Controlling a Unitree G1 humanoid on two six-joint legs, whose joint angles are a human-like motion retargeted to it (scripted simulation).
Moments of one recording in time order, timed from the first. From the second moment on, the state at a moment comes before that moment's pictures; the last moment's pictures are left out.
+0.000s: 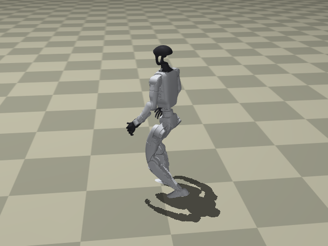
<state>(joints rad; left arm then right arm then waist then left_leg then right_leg) -0.01 0.34 -0.19 0.85 -0.17 -0.15 -0.21 -0.09 -0.43 0.35 0.95 -0.08 -0.10 0.17 0.03 0.02 -0.04 -0.32 0.06 0.10 1.12 -0.52 0.01 -0.55 0.12 -0.06 0.83 -0.42 0.00</state>
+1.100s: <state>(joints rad) -0.02 0.24 -0.28 1.10 -0.26 -0.16 0.00 -0.15 -0.36 0.40 0.95 0.07 -0.11 0.13 -0.06 -0.14 -0.03 -0.27 -0.35 -0.11 0.33 -0.32 0.04 -0.92 -0.16 0.07 1.13 -0.31 0.13</state>
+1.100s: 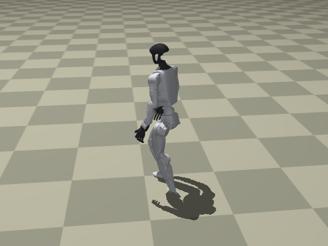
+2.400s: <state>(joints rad) -0.06 0.26 -0.37 1.08 -0.21 -0.20 -0.04 -0.17 -0.32 0.49 1.07 0.06 -0.10 0.17 -0.03 -0.12 -0.07 -0.28 -0.29 -0.02 0.17 -0.22 0.03 -0.72 -0.18 -0.01 0.87 -0.43 0.13</state>
